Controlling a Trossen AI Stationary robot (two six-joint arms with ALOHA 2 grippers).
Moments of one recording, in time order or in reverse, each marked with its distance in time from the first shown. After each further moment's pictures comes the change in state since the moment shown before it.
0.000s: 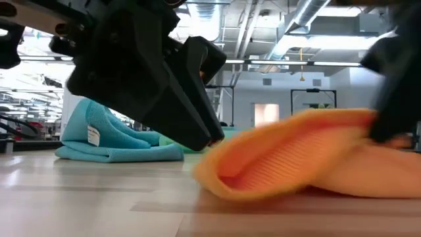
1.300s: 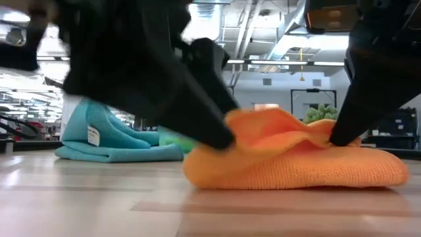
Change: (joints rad) left arm -0.014 0.044 0.003 0.108 -0.087 -0.039; right arm -0.068 -0.002 0.001 -0.074 -0.002 0.129
